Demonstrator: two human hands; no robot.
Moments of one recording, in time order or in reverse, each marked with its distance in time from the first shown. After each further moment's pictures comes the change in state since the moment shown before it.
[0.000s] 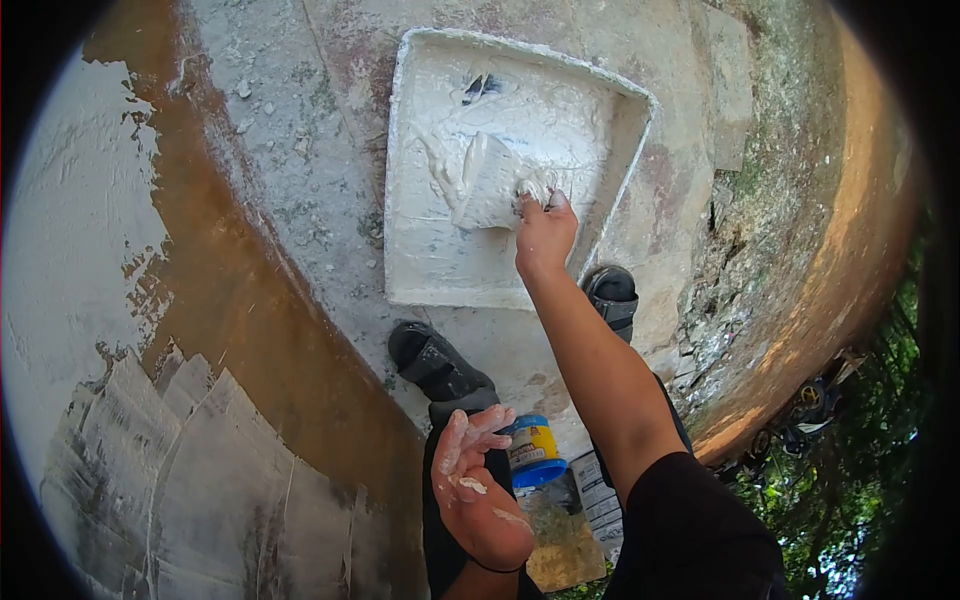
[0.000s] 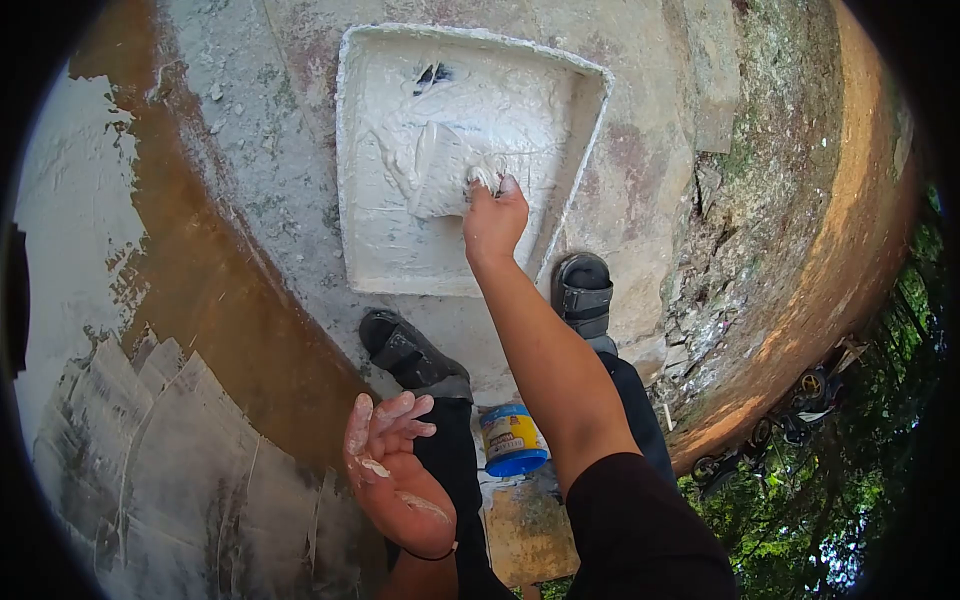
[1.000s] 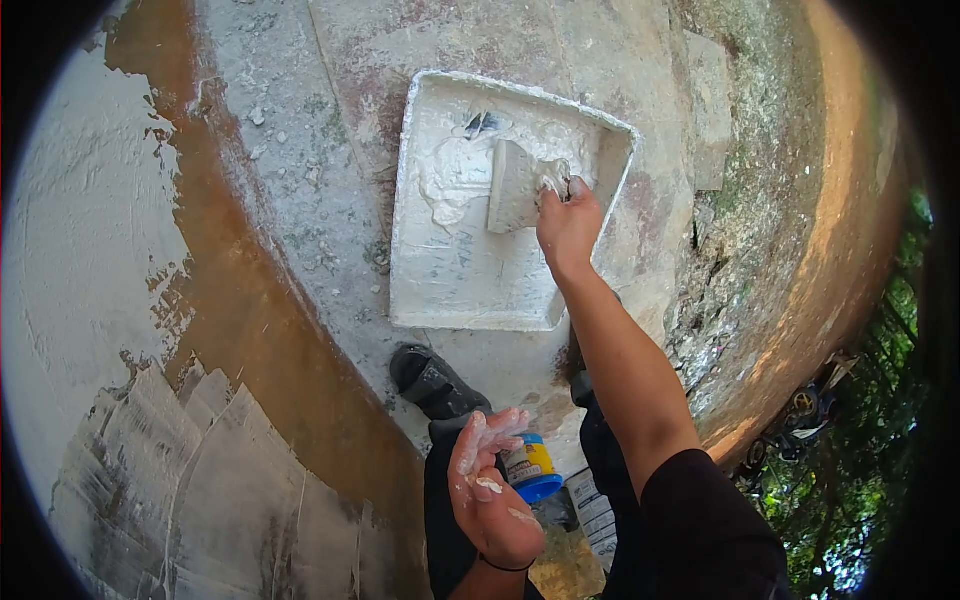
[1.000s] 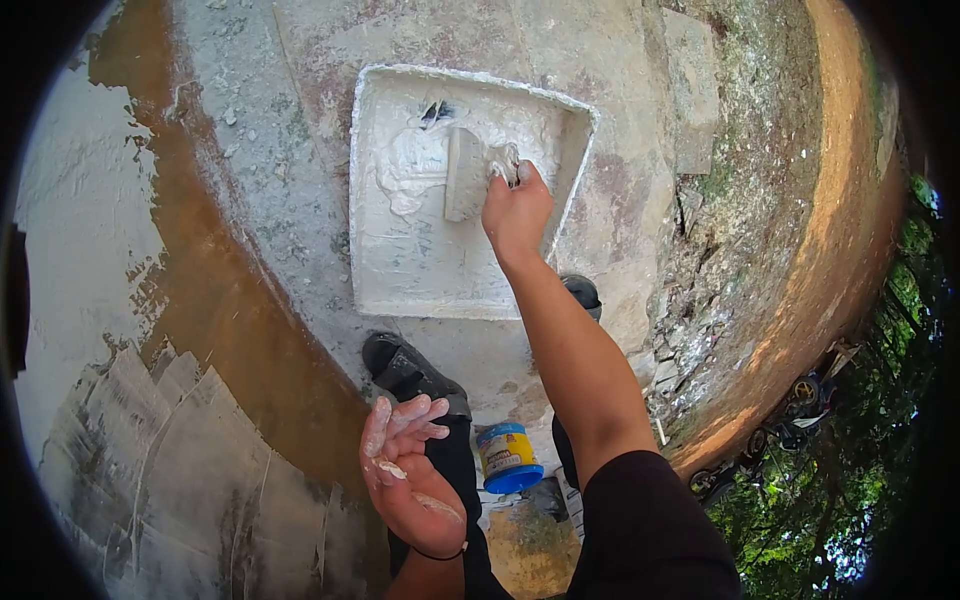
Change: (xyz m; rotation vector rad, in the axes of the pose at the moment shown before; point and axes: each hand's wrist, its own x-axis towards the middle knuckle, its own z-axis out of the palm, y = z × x) left_hand 0.007 0.017 0.006 -0.057 -0.065 0.034; right_hand 0.028 -0.071 -0.006 -0.505 0.037 -0.215
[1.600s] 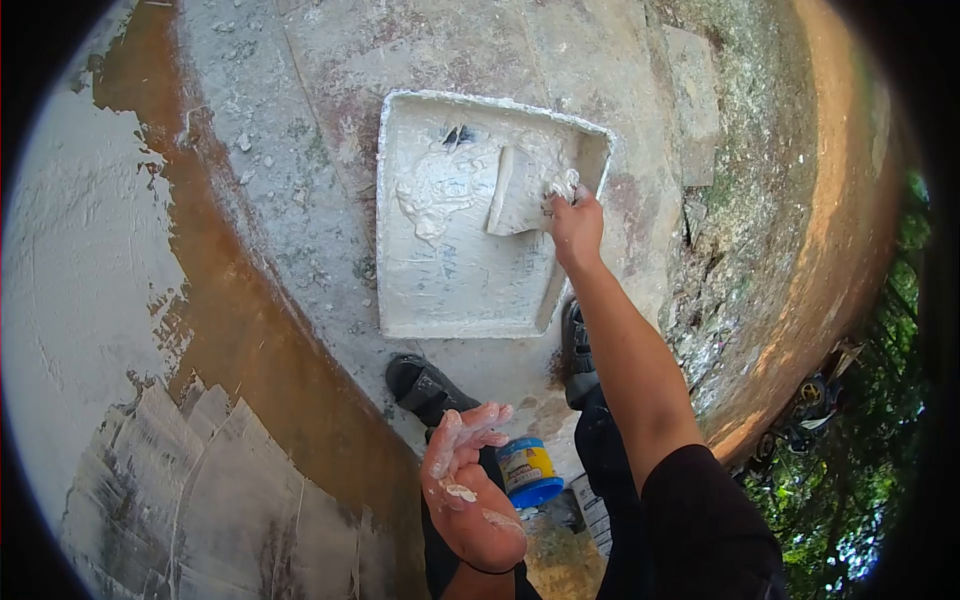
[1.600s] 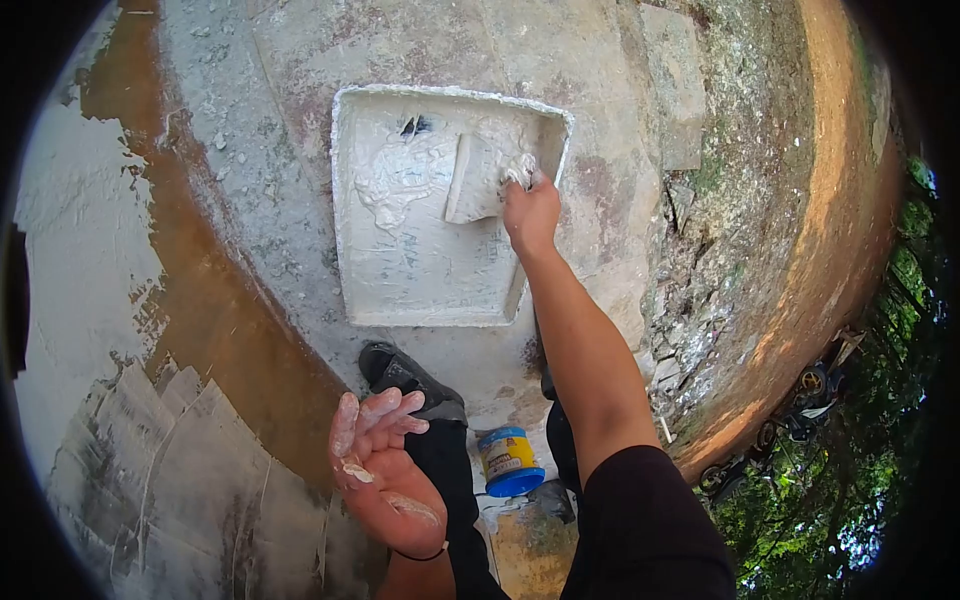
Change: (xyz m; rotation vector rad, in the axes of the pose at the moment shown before) left_hand 0.011 0.011 0.014 -0.012 -0.052 0.095; right_hand 0.043 0.065 -0.015 0.242 -0.024 0.049
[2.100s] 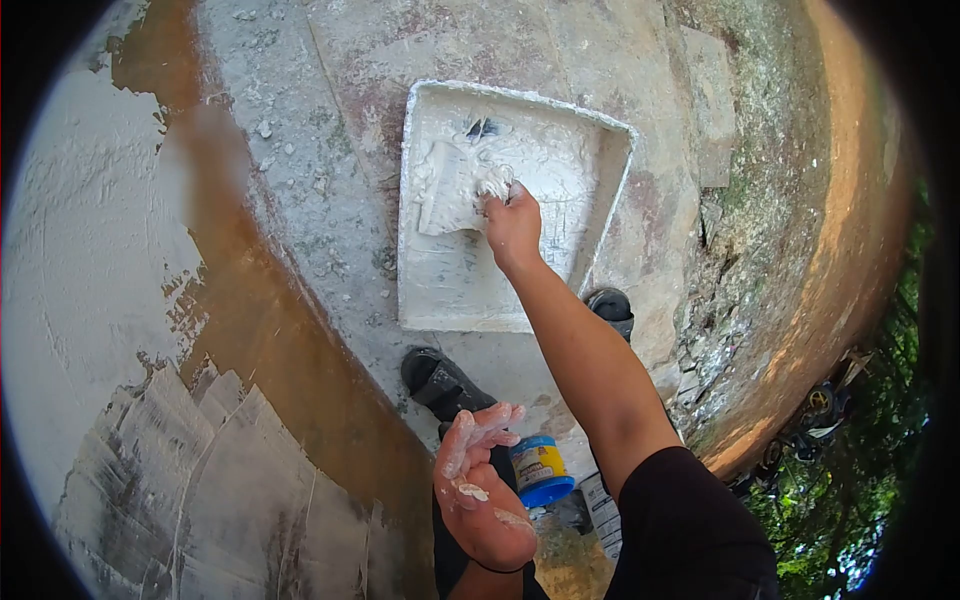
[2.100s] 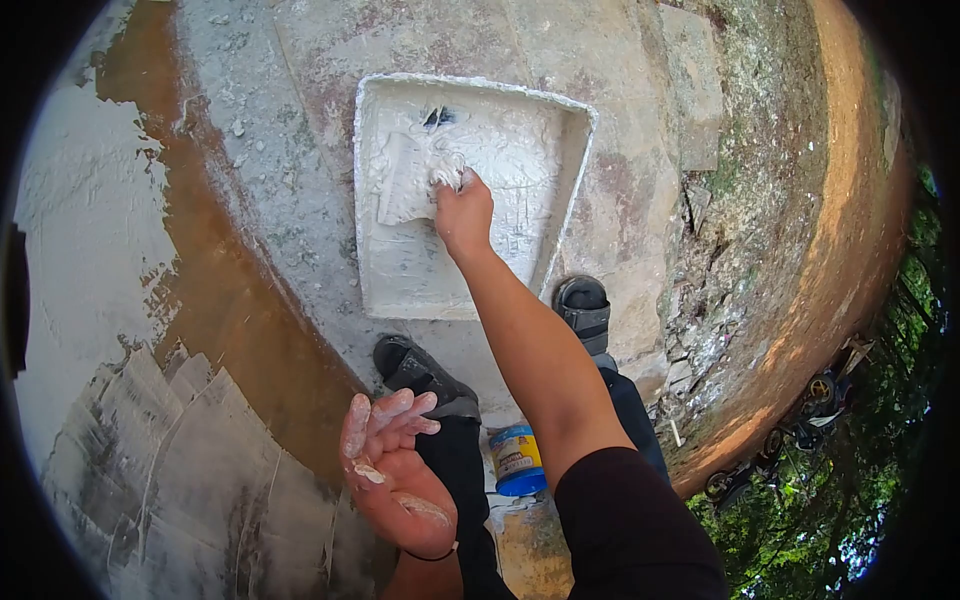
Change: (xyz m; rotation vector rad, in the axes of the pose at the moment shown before) left_hand -0.004 0.000 -0.012 -0.015 0.026 -0.001; right_hand -0.061 -0.038 0.085 0.023 -0.138 -0.022
